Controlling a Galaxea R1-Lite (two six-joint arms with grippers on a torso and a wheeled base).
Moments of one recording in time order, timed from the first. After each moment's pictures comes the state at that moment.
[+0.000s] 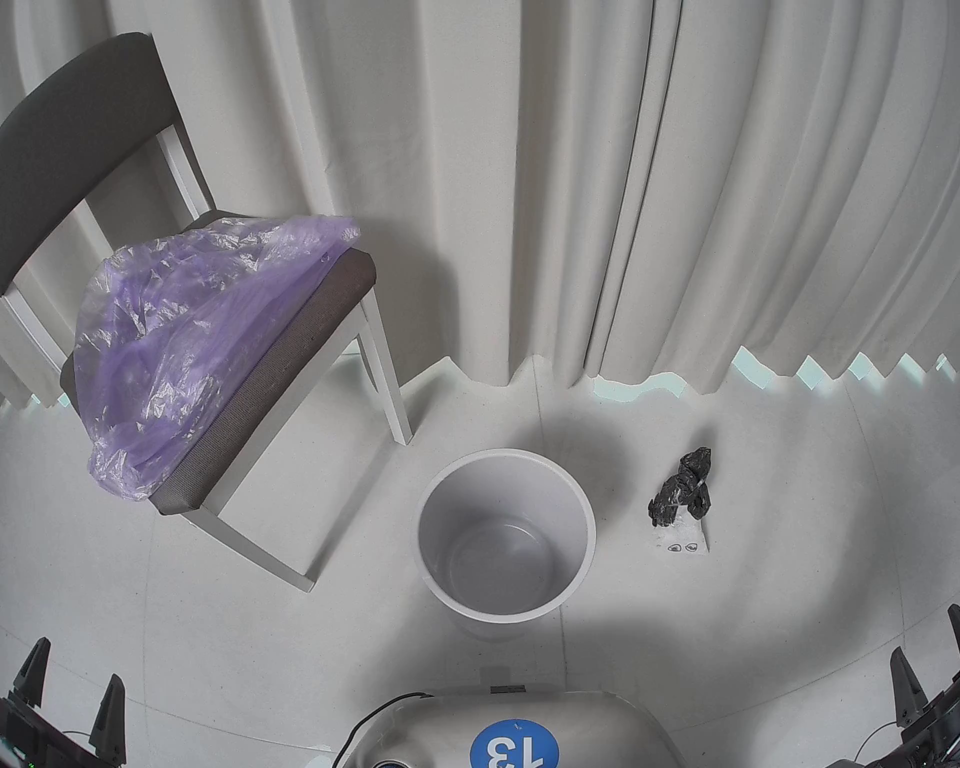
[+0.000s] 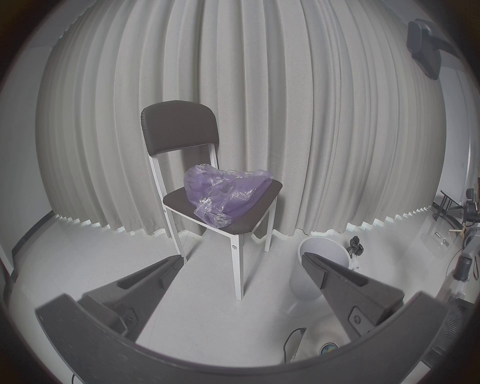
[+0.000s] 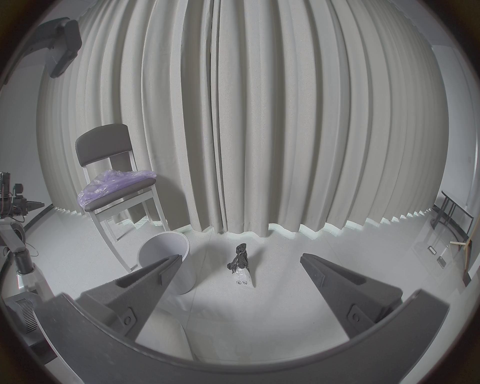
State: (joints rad) left arm 0.00 0.02 -0.02 0.00 -0.01 0.01; right arm 0.00 0.02 -0.02 -0.01 0.05 -0.01
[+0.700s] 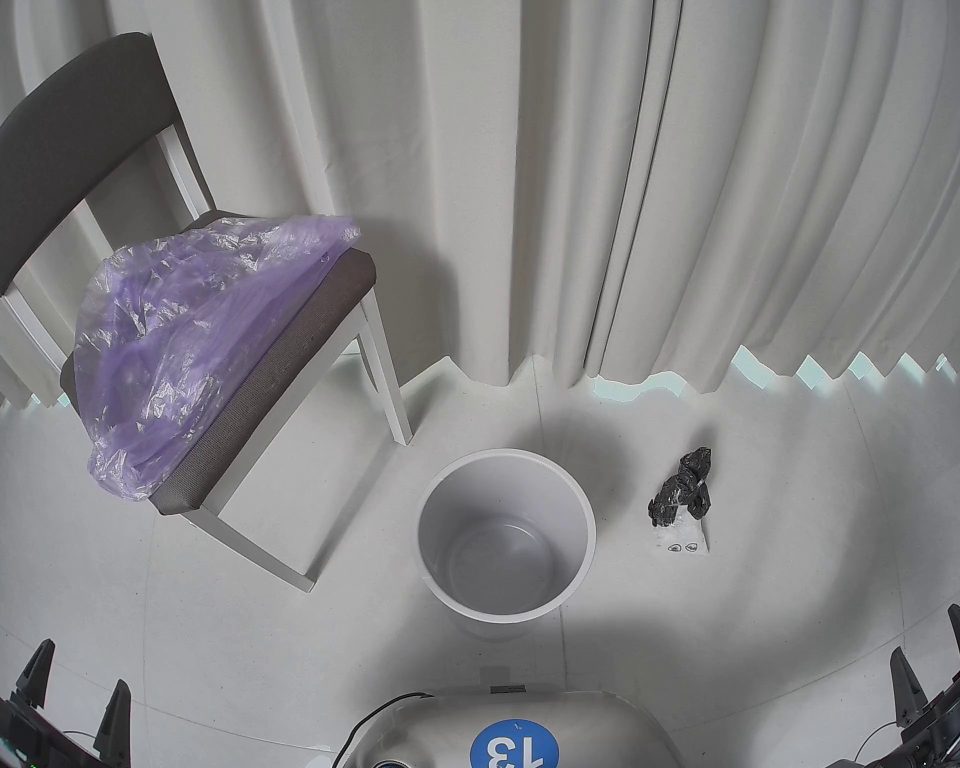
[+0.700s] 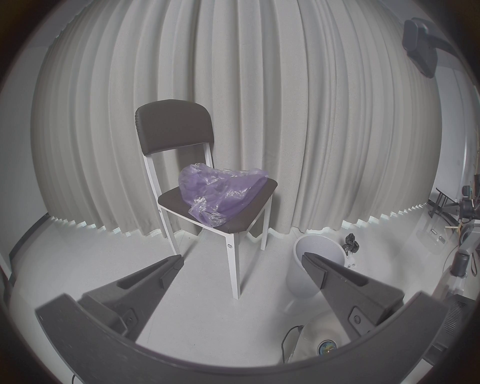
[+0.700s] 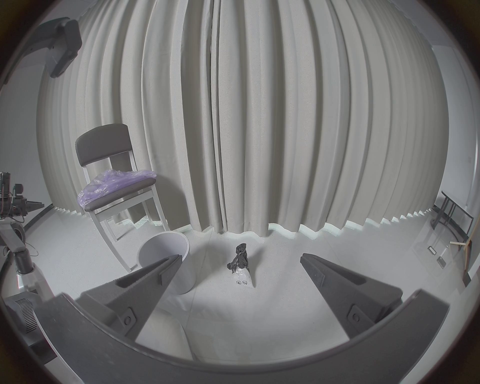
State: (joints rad) left arm -0.01 0.02 -0.02 0.01 -0.04 0.02; right arm 0.00 0.02 -0.02 -0.01 0.05 -0.02
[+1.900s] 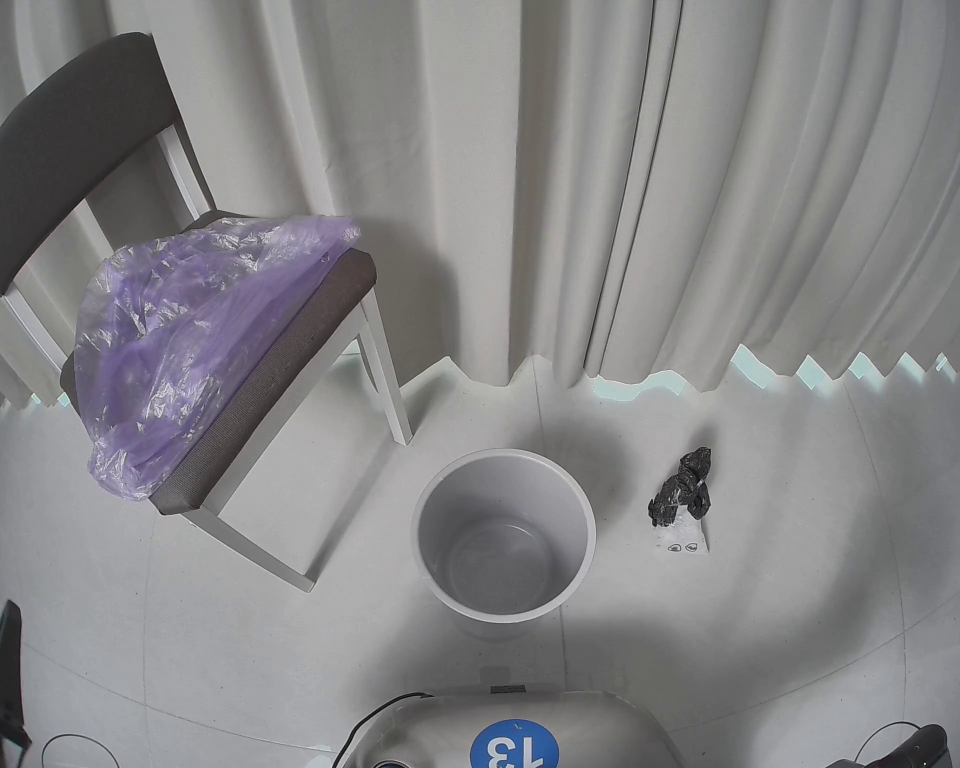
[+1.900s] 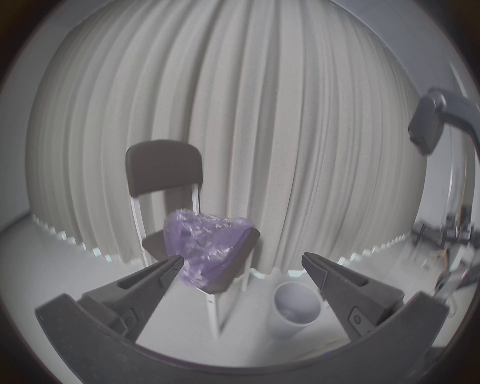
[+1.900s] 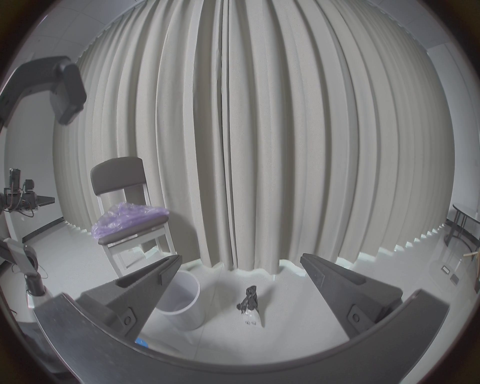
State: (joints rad) left arm -0.03 0.21 -0.40 0.02 -0.10 0.00; right arm 0.00 0.19 -0.27 -0.13 0.13 0.00
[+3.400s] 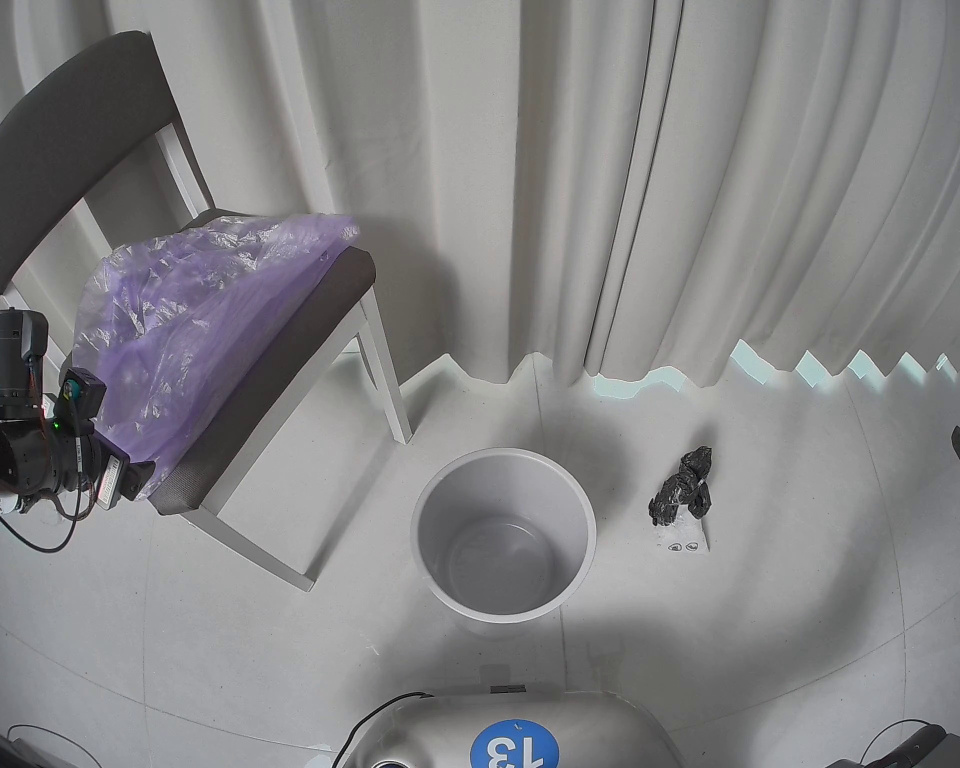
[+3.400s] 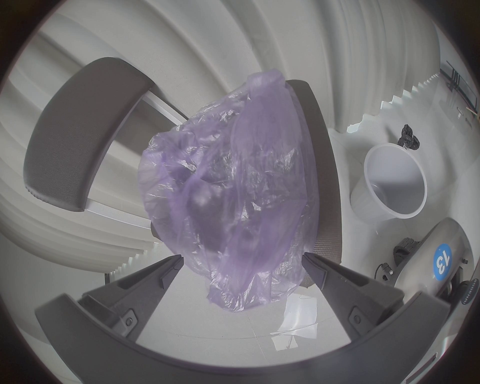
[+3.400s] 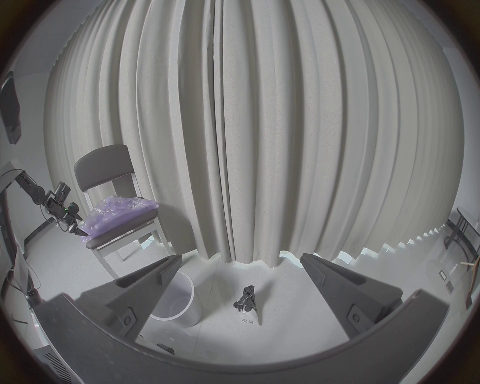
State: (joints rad) left arm 0.03 1.38 -0.84 0.03 0.21 0.54; right arm 0.00 0.65 -0.50 -0.20 0.14 -0.02
